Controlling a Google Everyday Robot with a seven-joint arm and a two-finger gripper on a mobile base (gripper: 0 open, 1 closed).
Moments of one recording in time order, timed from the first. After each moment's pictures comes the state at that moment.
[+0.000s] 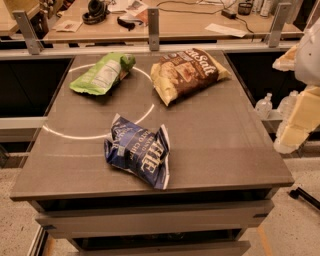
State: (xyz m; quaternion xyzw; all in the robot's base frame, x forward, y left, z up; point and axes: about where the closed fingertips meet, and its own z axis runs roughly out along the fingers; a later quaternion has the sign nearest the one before) arm 0.438 -0.217 0.977 -0.60 0.78 -0.03 0.16
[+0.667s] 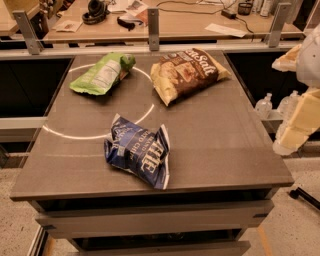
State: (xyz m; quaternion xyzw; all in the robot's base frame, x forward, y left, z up) arm 0.436 -0.212 0.977 -0.61 0.77 -0.02 0.18
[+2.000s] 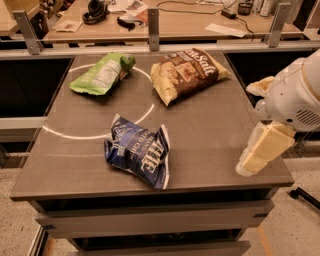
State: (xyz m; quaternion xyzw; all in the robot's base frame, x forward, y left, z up) arm 0.429 -0.168 0.931 -0.59 0.77 0.03 0.25
